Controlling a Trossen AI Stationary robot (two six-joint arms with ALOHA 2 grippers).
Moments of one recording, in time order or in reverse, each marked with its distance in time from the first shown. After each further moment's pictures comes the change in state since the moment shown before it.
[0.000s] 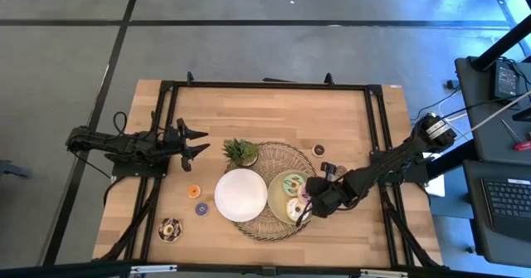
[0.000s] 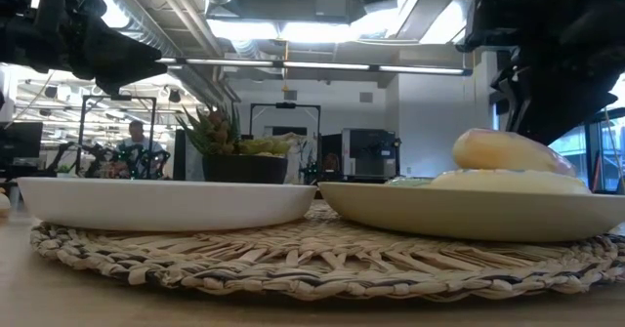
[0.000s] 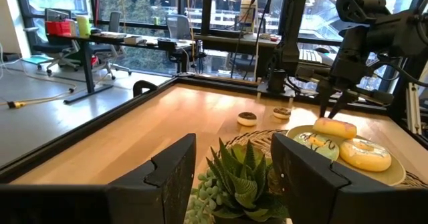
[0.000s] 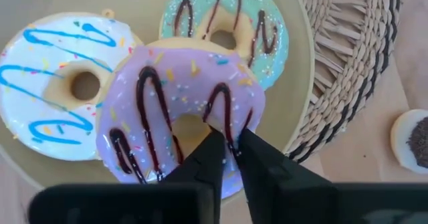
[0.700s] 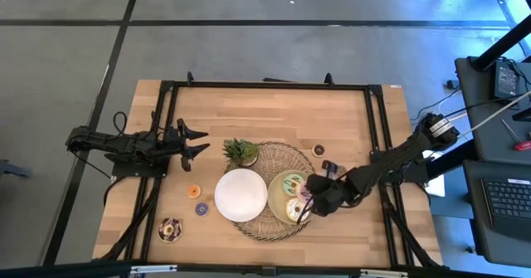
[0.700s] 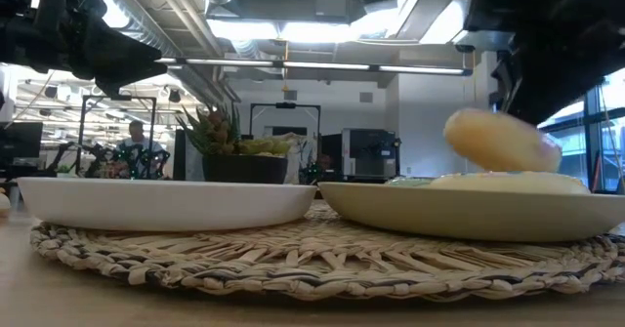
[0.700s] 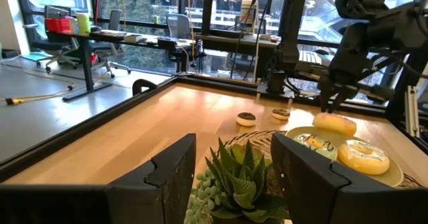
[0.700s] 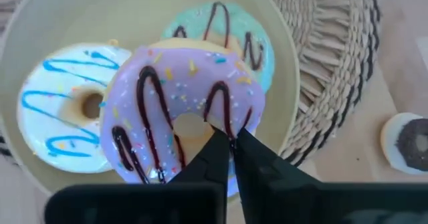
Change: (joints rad) left arm 0.000 0.000 0.000 0.000 -0.001 -0.016; right arm 0.000 -0.040 0.000 0.005 0.024 0.032
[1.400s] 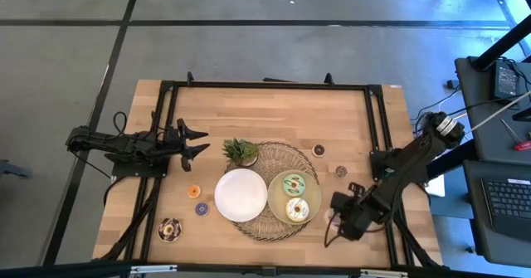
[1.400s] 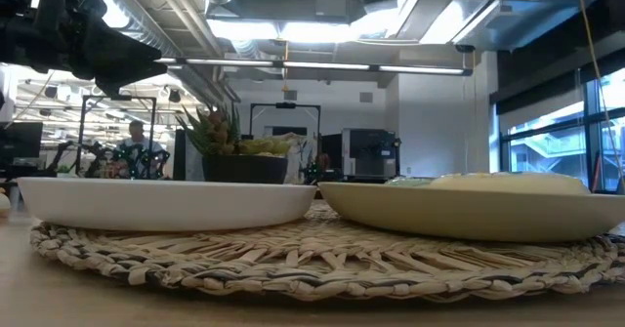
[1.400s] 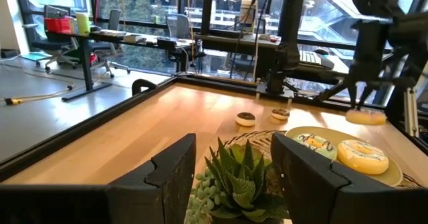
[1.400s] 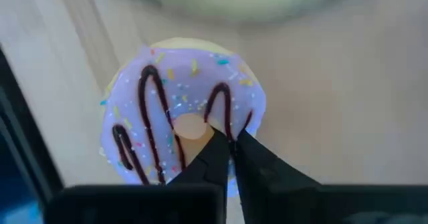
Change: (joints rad) left arm 0.000 0.000 0.000 0.000 0.002 -0.001; right arm 0.275 -0.074 -0.005 -0.182 -0.263 0.446
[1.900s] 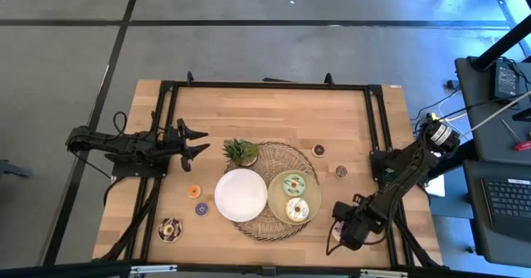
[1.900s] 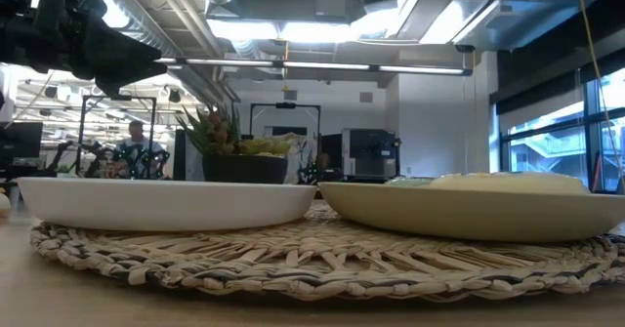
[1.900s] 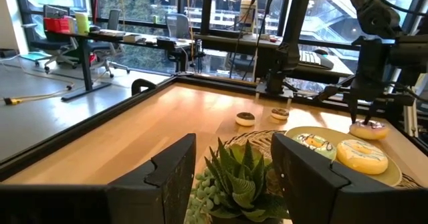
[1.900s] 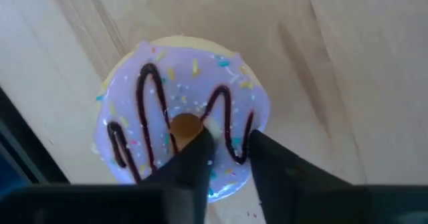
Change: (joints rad) left arm 0.000 0.000 0.000 0.000 0.002 0.000; right arm 0.067 0.128 -0.053 0.131 -0.171 0.159
